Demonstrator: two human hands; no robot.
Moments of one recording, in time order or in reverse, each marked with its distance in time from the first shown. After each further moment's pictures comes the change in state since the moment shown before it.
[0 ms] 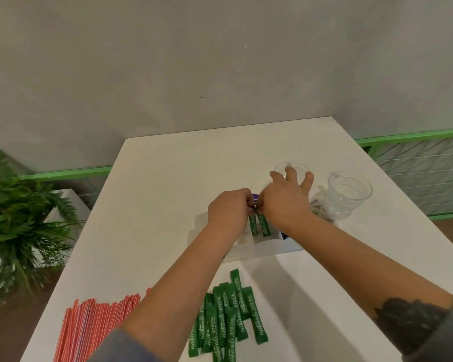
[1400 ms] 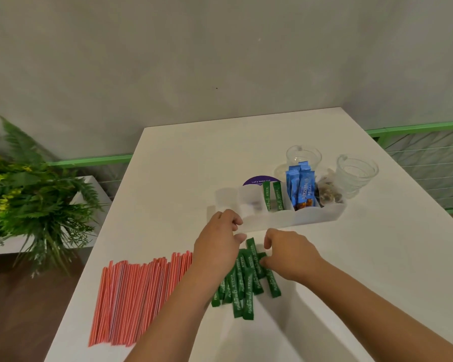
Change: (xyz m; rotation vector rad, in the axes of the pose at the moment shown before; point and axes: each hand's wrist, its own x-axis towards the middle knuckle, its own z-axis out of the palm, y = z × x) left_hand -0.132 -0.044 -0.005 -0.217 0.054 -0.048; right_hand -0.124 -0.032 0.028 0.389 -0.349 -0.018
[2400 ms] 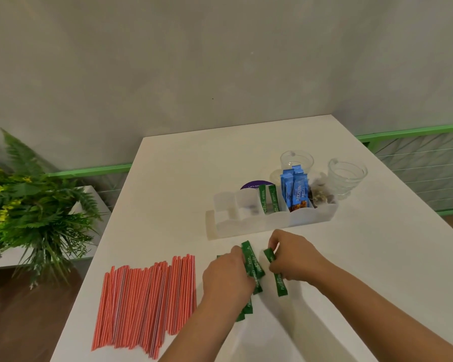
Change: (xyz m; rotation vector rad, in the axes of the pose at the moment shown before) left_hand -0.042 0.004 0.028 0.306 -0.168 -0.082; right_hand -0.009 0.011 -0.002 0.295 -0.065 0.111
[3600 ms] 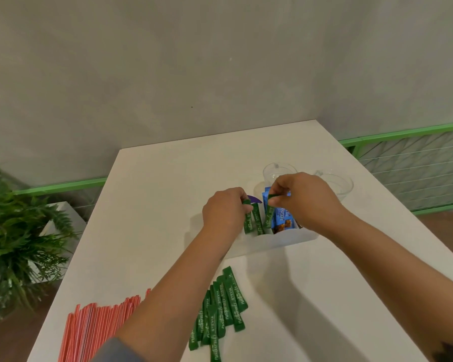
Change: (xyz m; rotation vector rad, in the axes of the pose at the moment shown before) left_hand 0.134 0.061 -0.064 -0.158 0.169 0.097; right_hand 0.028 -0.021 -0.124 -0.079 0.365 -0.219
